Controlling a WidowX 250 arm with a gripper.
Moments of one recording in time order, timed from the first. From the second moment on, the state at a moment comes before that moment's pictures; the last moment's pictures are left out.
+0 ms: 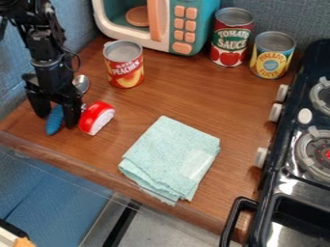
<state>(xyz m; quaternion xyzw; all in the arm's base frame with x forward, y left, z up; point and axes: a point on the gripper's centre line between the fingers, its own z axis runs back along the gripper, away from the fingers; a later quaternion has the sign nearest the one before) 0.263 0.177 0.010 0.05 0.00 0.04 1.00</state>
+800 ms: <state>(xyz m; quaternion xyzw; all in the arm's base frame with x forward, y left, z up) 0.258 0.181 0.013 0.04 -0.01 0.04 1.00</state>
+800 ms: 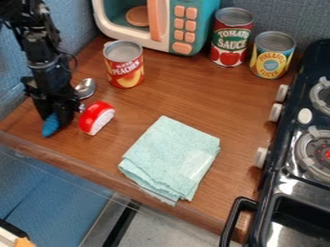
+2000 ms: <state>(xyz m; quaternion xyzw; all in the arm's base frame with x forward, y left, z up) 0.350 0.174 0.042 0.07 -0.06 -0.04 1.00</state>
